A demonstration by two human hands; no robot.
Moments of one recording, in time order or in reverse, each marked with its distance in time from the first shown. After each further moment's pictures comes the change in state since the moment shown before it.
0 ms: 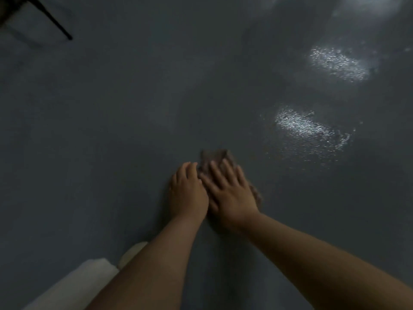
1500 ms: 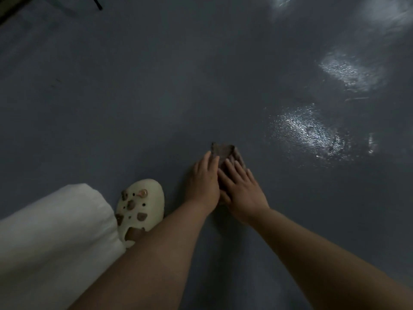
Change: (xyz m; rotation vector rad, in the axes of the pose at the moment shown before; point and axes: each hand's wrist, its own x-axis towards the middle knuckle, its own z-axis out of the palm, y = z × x) left_hand -0.105 0.003 0.025 0.003 -0.185 0.099; right_hand -0.115 -0.016 0.004 0.148 -0.157 0.027
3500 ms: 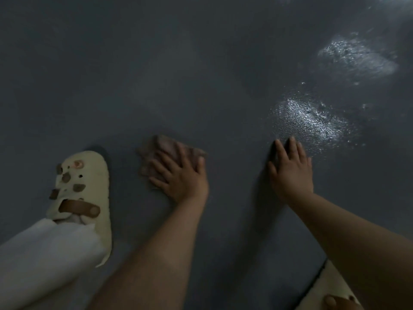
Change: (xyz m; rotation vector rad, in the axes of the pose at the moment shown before) left_hand -0.065 -0.001 0.094 0.052 0.203 -0.605; right_hand -0.091 0.085 0.018 0.046 0.134 0.501
